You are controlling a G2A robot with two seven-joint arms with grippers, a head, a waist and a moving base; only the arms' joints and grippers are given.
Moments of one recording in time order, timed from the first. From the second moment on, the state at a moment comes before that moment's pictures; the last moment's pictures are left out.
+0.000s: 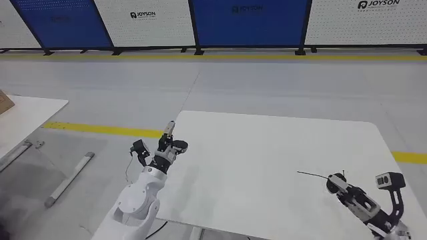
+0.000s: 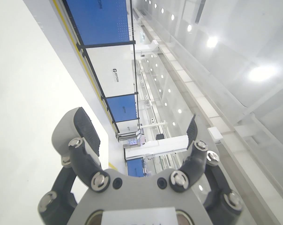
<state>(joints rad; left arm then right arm) 1.69 -1.17 -1.52 -1.86 -0.44 -0.07 -0.03 -1.69 -1.01 1.52 -1.74 0.45 -0.34 0.70</state>
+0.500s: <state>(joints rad) 1.69 -1.17 -1.44 -1.82 -0.46 -0.09 -0.09 -1.67 -1.02 1.44 -1.76 0.37 -0.31 0.62</state>
